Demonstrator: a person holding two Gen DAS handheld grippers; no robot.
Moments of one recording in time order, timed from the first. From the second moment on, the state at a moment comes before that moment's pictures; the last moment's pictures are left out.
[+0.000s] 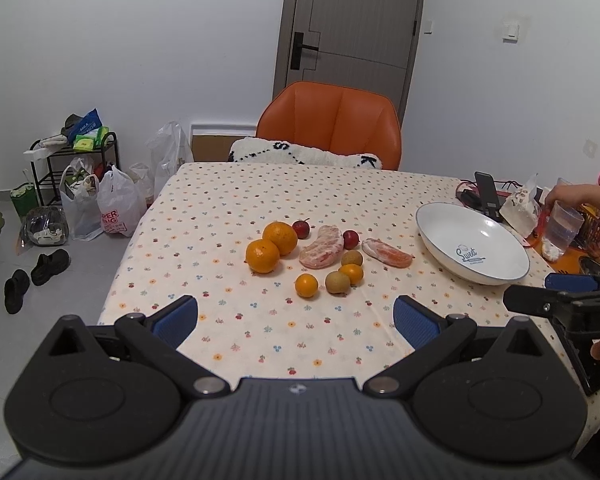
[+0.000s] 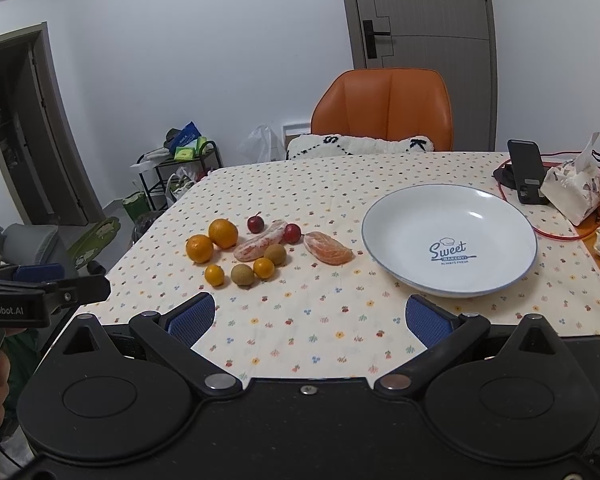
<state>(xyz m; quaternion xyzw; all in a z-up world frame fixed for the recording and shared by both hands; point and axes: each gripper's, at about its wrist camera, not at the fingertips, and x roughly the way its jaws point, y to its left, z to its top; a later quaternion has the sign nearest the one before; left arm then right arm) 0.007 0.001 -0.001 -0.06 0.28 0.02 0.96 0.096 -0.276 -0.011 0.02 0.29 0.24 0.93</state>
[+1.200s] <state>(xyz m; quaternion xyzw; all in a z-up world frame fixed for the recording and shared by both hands) 0.088 -0.001 -0.044 -0.08 0.29 0.01 0.95 0.171 -0.265 -0.056 0.07 0.32 0.28 0.90</state>
